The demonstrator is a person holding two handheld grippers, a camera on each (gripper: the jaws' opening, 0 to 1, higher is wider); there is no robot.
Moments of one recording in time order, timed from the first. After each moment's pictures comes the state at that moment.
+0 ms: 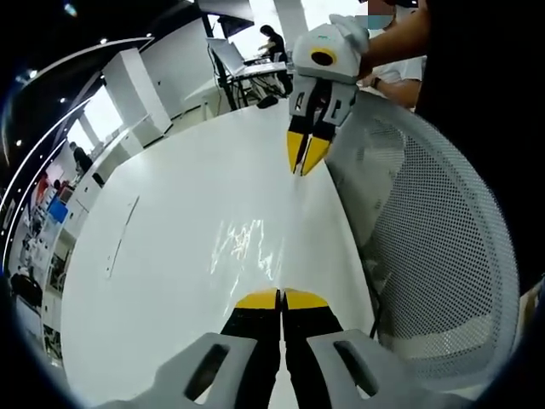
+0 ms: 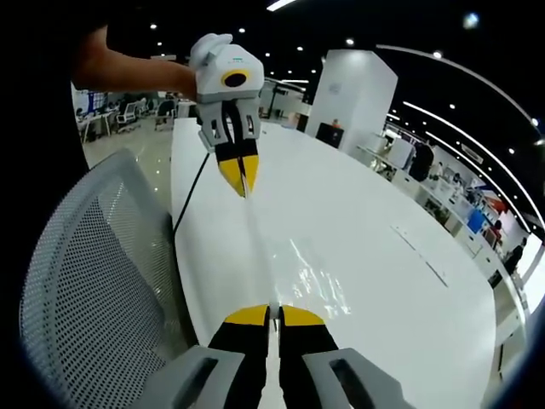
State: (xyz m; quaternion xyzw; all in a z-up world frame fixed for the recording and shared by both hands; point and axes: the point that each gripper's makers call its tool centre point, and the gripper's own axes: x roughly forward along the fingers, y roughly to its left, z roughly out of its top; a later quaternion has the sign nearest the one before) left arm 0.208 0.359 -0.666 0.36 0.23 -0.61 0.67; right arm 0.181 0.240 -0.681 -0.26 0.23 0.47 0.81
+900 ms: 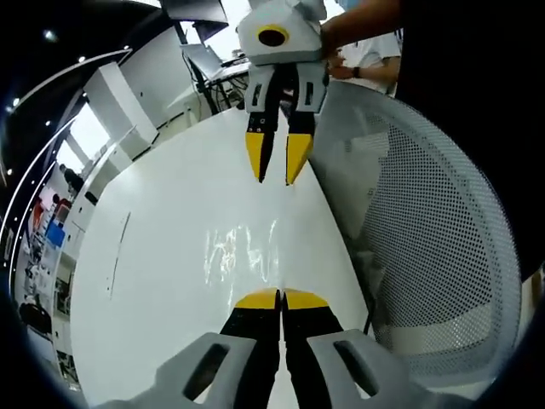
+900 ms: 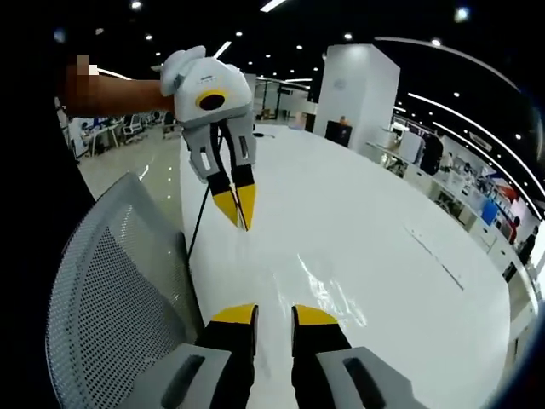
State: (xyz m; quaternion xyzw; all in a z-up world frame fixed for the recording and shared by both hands) left arm 0.189 0.350 -0.670 0.40 0.21 -0.63 0.64; right arm 0.180 0.270 -0.668 -0.23 0.24 0.50 0.80
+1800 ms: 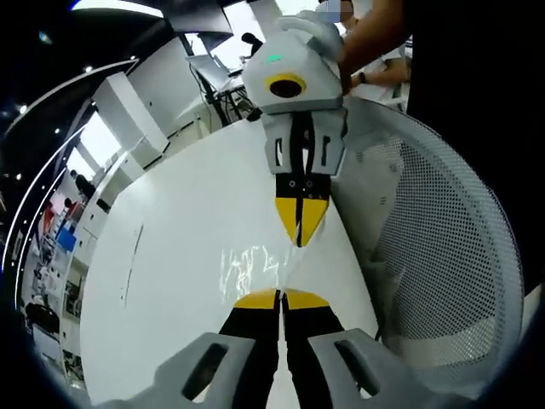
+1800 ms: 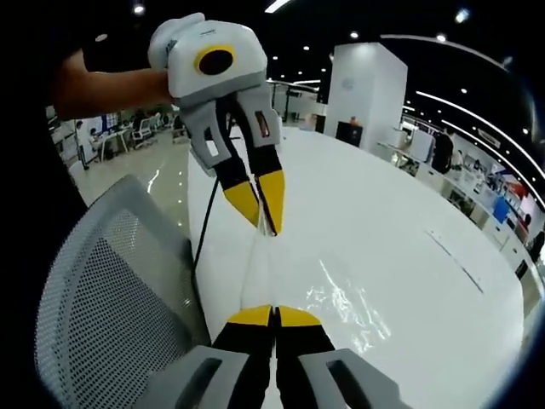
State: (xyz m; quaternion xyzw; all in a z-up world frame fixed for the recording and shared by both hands) left arm 0.202 0.335 -0.650 0.39 0.17 -0.60 0.68; right arm 0.183 0.300 -0.683 -0.20 0.25 0.52 0.79
